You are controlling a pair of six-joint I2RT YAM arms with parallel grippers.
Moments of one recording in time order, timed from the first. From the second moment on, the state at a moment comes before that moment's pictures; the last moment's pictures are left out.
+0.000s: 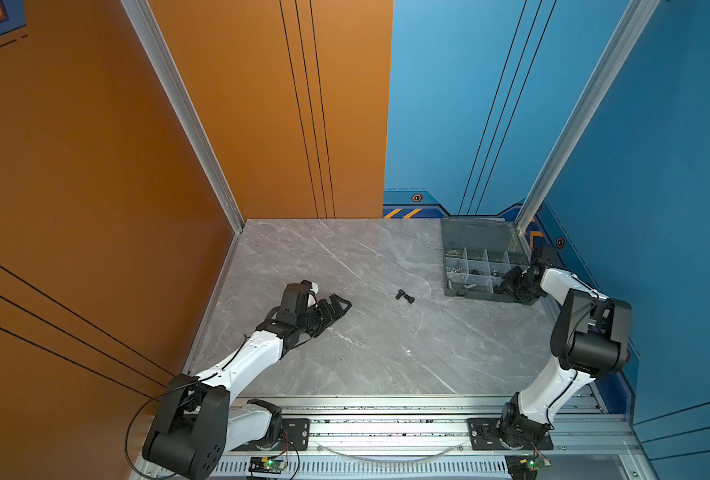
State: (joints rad) left arm -0.30 1.21 0.56 -0.05 0.42 -0.91; right arm -0.33 1.80 1.19 -0.49 -0.23 0.64
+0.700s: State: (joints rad) left arm -0.30 1.21 0.56 -0.05 0.42 -0.91; right arm -0.25 1.63 1.18 -0.49 -0.40 0.43
